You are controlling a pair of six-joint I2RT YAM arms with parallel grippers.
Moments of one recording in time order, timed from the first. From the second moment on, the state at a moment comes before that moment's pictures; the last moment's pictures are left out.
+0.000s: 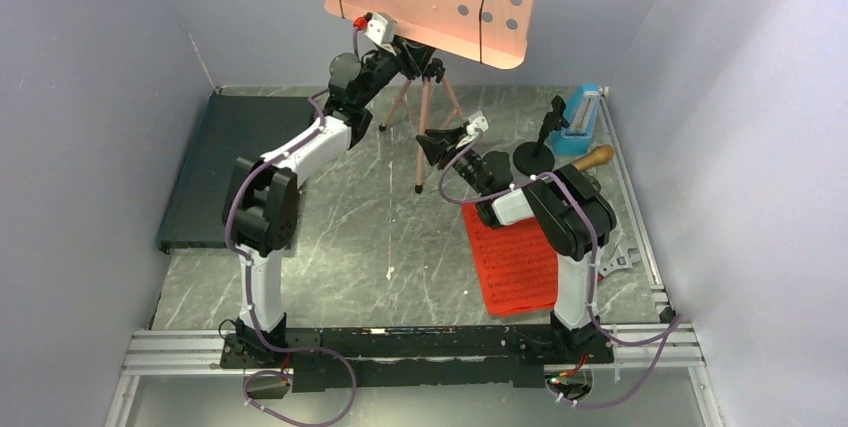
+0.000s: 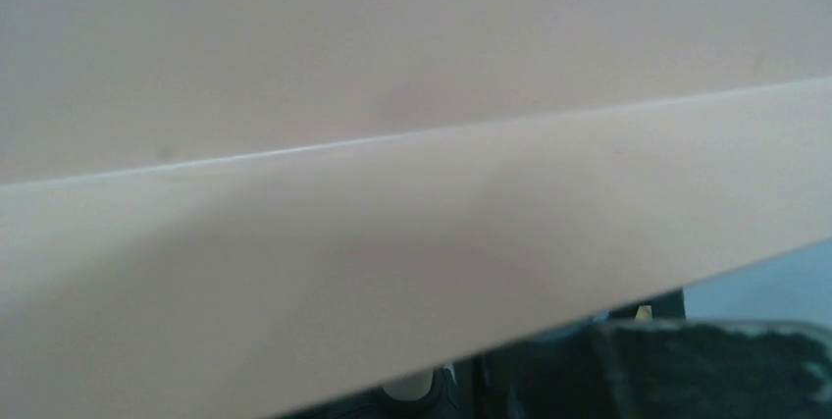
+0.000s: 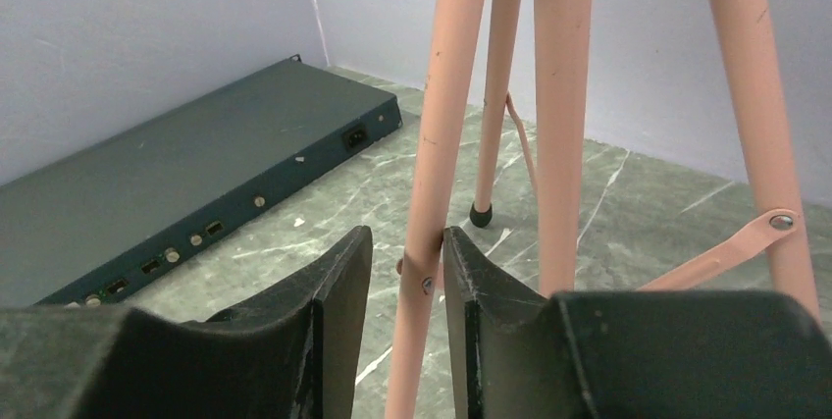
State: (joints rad) left arm -0.44 2.02 1.64 0.83 0.36 -0.23; right arm 0.50 1.97 0.83 1.40 -0.27 0.25
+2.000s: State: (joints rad) left arm -0.49 1.65 1.25 0.74 0.26 -0.14; right arm 0.68 1.78 0.63 1.49 -0.16 0.19
